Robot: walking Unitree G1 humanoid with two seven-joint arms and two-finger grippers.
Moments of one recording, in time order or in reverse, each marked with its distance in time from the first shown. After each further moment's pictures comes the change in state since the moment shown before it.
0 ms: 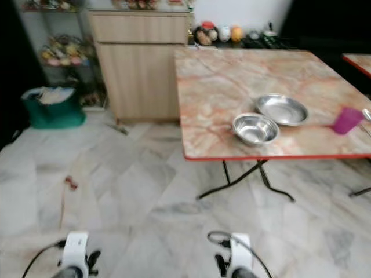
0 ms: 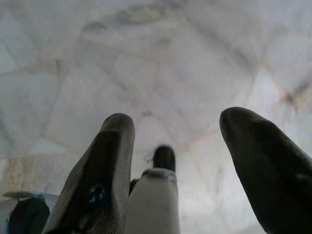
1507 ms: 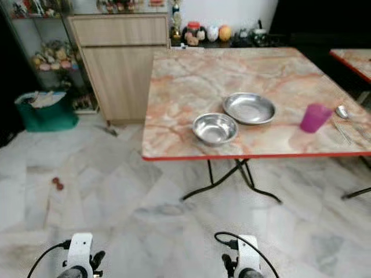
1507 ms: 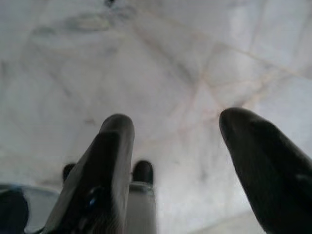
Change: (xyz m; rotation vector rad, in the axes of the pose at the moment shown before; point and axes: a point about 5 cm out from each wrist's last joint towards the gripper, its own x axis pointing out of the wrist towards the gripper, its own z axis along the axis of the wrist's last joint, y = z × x) left arm -0.003 -0.001 -0.011 0.012 0.040 0.005; right arm -0.002 -0.009 -0.001 0.010 0.002 -0.021
